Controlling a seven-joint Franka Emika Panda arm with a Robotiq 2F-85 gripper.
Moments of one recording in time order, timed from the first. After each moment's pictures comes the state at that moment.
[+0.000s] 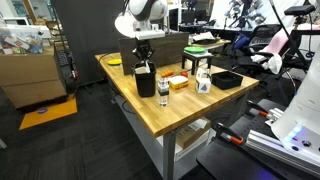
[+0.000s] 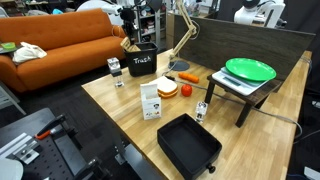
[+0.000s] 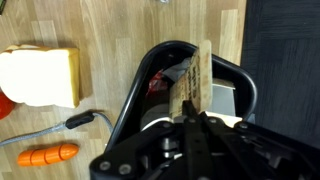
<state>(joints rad) 0.27 0.56 0.07 -1.61 -0.06 2.15 0.45</state>
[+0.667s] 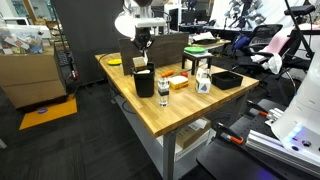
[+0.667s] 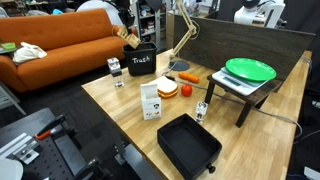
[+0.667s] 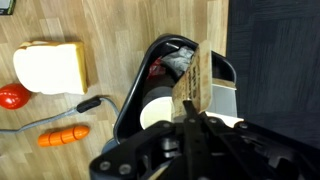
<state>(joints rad) 0.28 0.43 0.07 -1.68 -0.08 2.17 0.52</state>
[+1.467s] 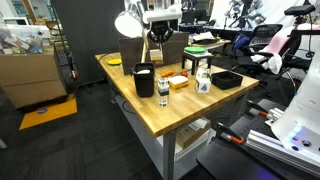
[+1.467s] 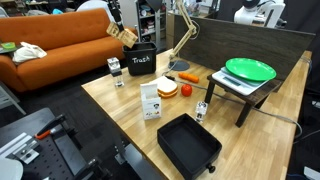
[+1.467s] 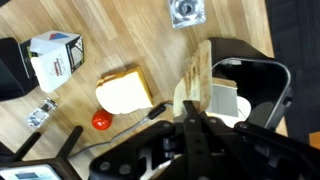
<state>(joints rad) 0.29 0.09 0.07 -2.07 -0.27 2.24 1.00</state>
